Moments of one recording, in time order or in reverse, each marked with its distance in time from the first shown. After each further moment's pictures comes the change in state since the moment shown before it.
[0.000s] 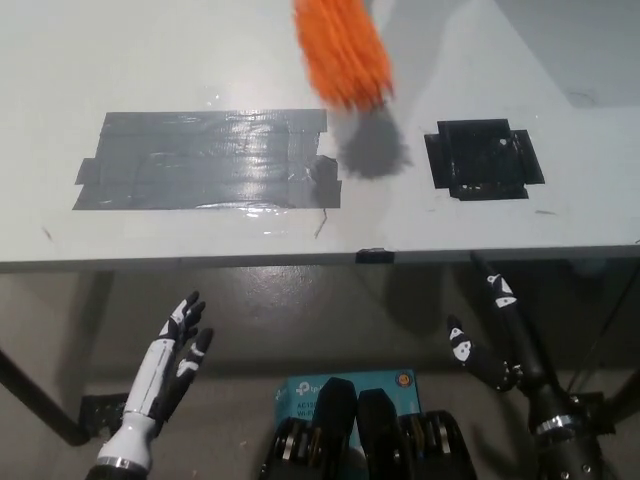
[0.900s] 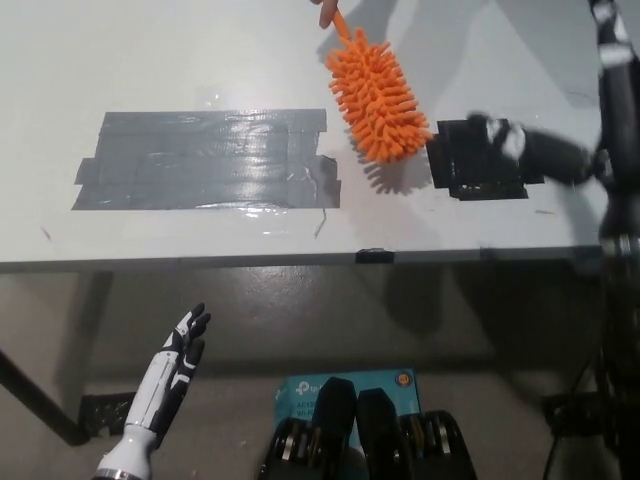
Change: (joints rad) left_arm 0.017 0.007 -0.007 0.006 0.000 -0.027 -0.017; right_arm -0.446 -0.044 -0.103 -0.400 -0.079 0.324 0.083
